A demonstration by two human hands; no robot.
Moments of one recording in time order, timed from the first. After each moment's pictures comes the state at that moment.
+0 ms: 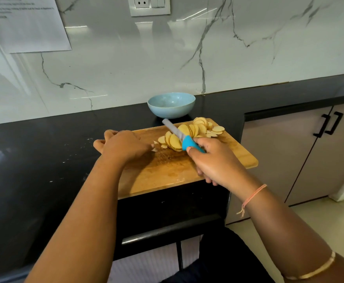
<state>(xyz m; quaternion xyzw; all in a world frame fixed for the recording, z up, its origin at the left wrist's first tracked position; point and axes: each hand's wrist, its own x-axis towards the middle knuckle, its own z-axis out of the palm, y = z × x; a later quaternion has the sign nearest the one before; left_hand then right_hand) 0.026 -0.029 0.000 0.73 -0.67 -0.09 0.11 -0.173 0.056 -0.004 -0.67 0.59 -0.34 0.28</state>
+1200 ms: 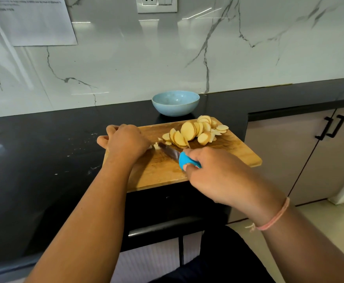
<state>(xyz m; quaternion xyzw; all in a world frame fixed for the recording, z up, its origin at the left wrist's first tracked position) 0.016 -0.019 0.002 0.77 -0.61 -0.05 0.19 -0.155 0.105 0.025 -0.74 0.62 -0.16 0.20</state>
